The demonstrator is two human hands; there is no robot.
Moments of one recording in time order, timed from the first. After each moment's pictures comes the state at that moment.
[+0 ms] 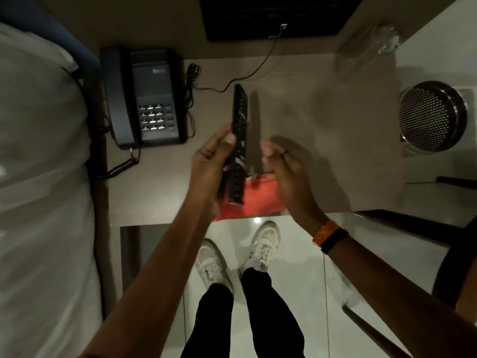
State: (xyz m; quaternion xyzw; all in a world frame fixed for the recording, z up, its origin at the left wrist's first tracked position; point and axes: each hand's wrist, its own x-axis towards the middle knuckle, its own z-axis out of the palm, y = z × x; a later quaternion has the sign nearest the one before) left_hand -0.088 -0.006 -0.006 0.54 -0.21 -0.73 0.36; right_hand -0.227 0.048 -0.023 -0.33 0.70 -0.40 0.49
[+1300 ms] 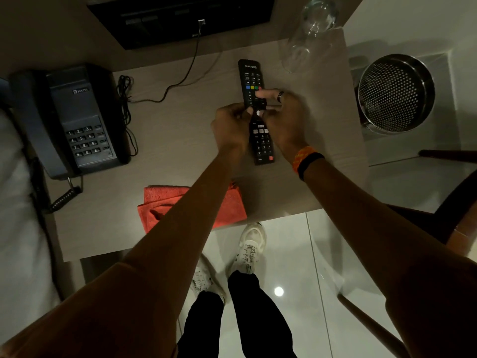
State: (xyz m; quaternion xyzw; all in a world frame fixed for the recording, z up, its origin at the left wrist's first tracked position) left_hand -0.255 -0.067 -0.070 0.67 -0.44 -0.55 0.22; right_hand -0.354 -0.043 -0.070 -0.32 0.79 -0.37 0.38
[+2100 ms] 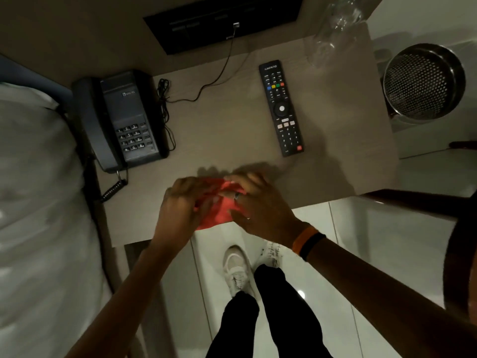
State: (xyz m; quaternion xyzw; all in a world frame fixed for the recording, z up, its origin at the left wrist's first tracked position) left_hand -0.028 0.024 -0.036 0.49 -0.83 -0.27 -0.01; right_hand -0.230 0.089 -0.064 -0.76 0.59 -0.12 0.25
